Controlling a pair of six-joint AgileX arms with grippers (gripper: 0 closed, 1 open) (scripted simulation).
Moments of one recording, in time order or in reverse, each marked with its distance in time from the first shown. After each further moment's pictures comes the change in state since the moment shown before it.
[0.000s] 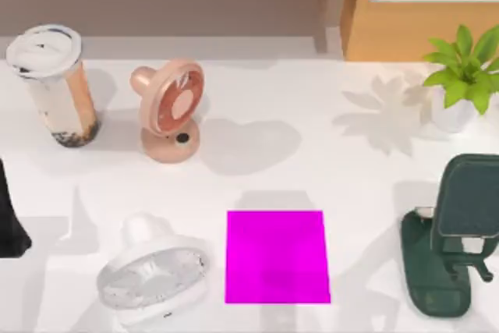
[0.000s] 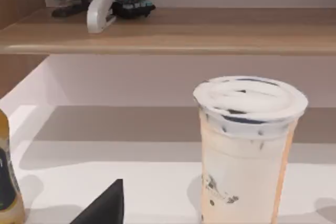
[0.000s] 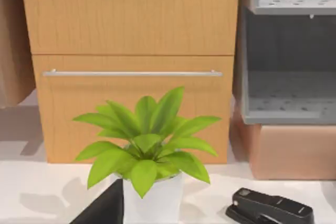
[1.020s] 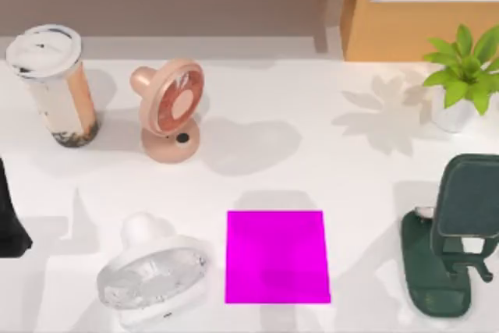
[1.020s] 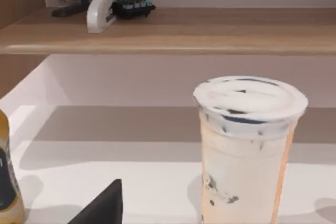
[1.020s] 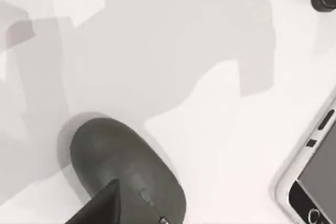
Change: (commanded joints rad) left arm 0.000 0.000 0.000 0.000 0.000 0.000; right arm -0.167 0.926 0.612 -0.653 0.002 -1.045
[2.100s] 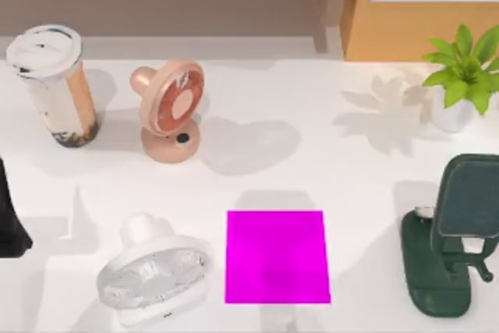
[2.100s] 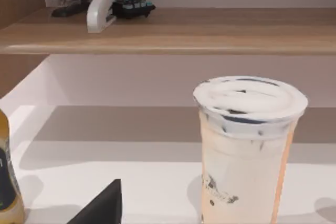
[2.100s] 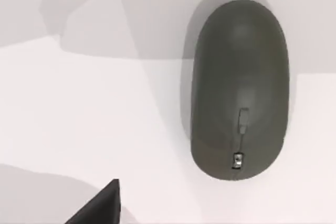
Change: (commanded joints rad) left arm 0.000 0.000 0.000 0.000 0.000 0.000; right arm -0.097 0.573 0.362 -0.384 0.001 -0.637
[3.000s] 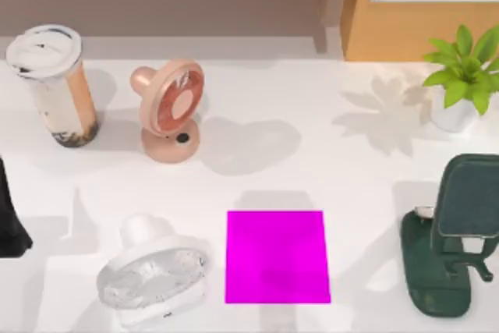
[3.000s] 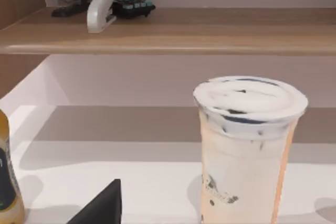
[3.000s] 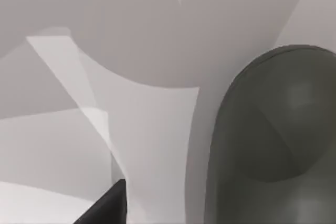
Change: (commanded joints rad) left arm 0.000 0.000 0.000 0.000 0.000 0.000; right arm -0.002 0.170 -0.210 0.380 0.000 0.002
